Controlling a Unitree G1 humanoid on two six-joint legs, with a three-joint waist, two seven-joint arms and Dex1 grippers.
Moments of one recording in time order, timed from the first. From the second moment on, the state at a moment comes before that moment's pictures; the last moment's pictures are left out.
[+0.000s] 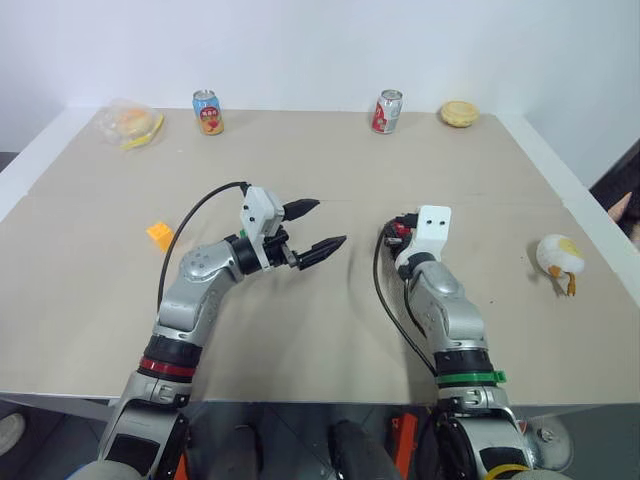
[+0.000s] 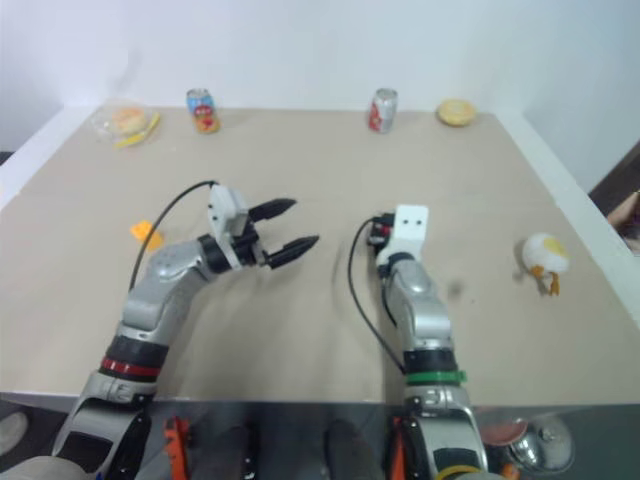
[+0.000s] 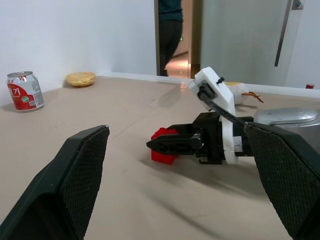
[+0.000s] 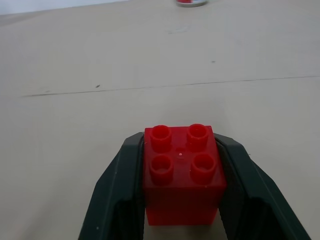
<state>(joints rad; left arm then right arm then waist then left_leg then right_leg) -0.59 0.25 -0.08 0.09 -0.39 0.17 -0.86 -0.55 -0.15 -0.13 0.23 0.20 0.36 0.09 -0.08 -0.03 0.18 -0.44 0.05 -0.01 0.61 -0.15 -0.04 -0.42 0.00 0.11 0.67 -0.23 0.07</state>
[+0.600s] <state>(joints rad) -0.36 0.66 -0.07 -0.12 -0.50 0.23 -1.29 -0.51 -0.68 0.25 -0.07 0.40 0.32 1.36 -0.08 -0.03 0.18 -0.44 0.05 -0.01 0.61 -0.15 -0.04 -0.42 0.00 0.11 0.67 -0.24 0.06</state>
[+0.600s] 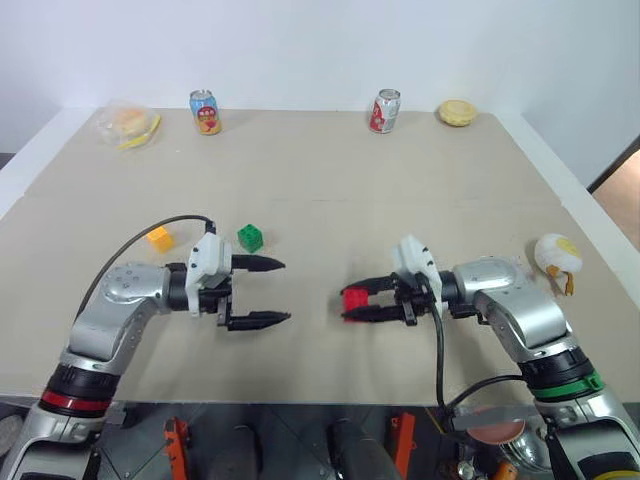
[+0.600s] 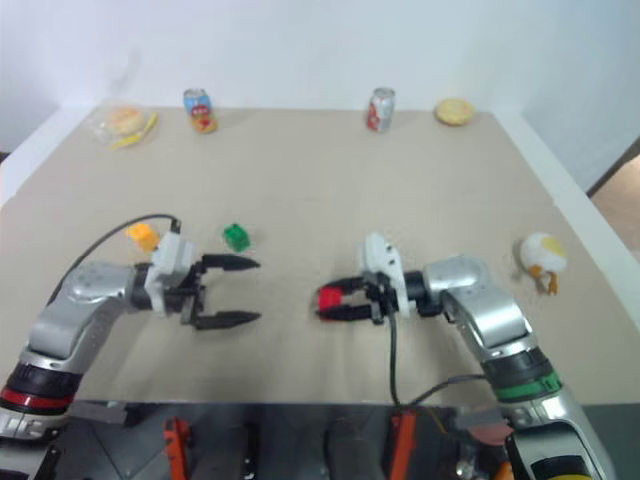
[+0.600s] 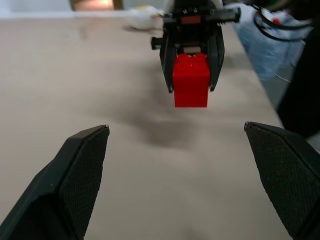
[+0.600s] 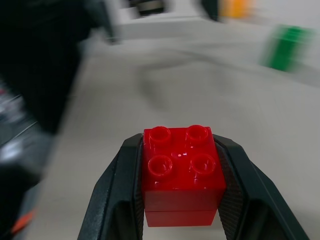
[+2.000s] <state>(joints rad) -0.42 0.44 0.07 0.08 -0.33 0.23 -0.67 -0.64 -0.45 0.04 -0.11 0.50 0.49 0.91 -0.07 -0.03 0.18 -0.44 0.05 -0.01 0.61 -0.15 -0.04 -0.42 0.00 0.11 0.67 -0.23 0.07</state>
